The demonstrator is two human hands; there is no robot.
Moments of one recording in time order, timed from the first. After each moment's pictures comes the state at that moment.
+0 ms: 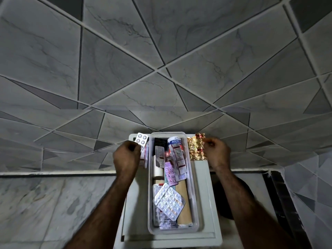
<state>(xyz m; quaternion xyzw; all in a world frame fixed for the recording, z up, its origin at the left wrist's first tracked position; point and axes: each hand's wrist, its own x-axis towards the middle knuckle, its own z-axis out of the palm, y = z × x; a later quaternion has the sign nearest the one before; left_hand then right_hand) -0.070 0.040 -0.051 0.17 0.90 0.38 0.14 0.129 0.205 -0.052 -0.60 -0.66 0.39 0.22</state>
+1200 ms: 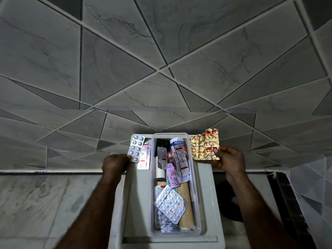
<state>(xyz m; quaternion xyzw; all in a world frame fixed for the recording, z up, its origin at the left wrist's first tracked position) -0.118 0.008 -0.109 -0.07 0.78 0.52 0.35 0.162 0.221 -0.071 -0.60 -0.44 0.60 0.30</state>
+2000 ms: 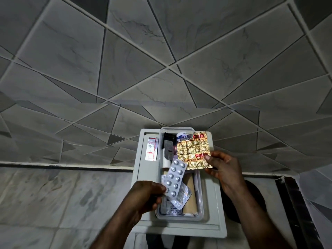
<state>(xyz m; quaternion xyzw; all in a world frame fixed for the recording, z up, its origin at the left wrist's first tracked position) 0.016 -0.054 -0.017 -0.03 0.69 0.46 0.56 0.170 0.142 -0.036 -0.50 -0.43 0.71 0.26</state>
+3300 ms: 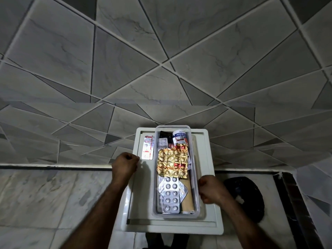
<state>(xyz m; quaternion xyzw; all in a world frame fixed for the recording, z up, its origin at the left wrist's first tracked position) -0.059 -0.022 -0.071 0.07 0.86 0.42 0.29 0.189 0.119 -0.083 -0.56 -0.63 0.53 -0.11</state>
